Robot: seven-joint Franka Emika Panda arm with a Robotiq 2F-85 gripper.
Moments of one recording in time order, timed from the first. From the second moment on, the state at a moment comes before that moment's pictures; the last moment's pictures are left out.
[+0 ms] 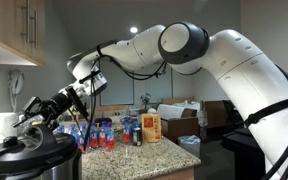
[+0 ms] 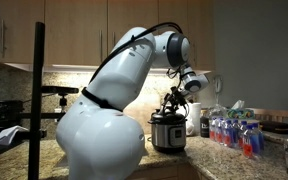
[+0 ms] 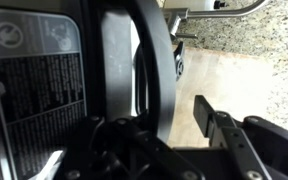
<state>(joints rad) 0.09 0.52 0.22 -1.42 0.95 1.80 -0.28</state>
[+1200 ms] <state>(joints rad) 0.13 0.43 0.18 -1.42 0.95 1.80 -0.19</state>
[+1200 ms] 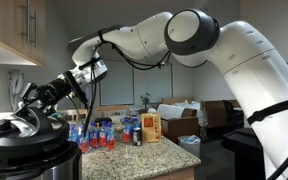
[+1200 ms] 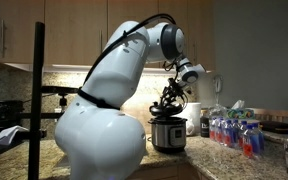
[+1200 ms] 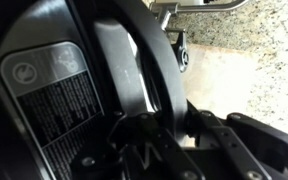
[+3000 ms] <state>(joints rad) 0.09 0.50 0.11 -1.34 0.90 1.76 -0.08</state>
